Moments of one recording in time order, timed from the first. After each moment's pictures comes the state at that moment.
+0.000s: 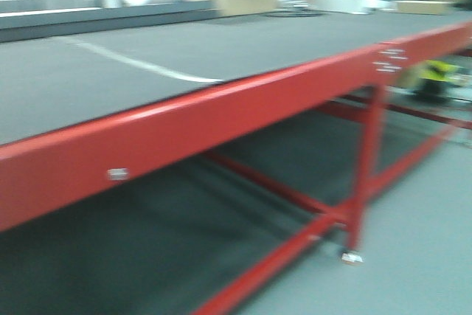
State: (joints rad) left arm -0.06 0.41 -0.81 -0.03 0.26 -0.05; right arm -0.01 0.46 -0.85 0.16 0.28 -0.12
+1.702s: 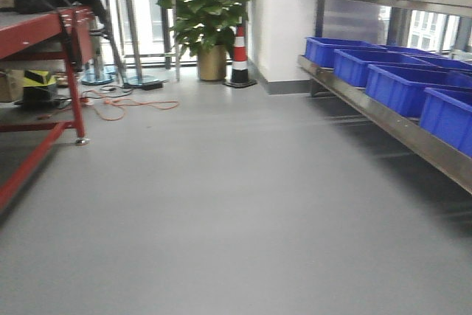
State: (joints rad) left arm -0.06 0.41 -0.81 -0.03 0.26 -0.05; right arm -0.01 0.45 -0.85 0.16 0.28 -0.12
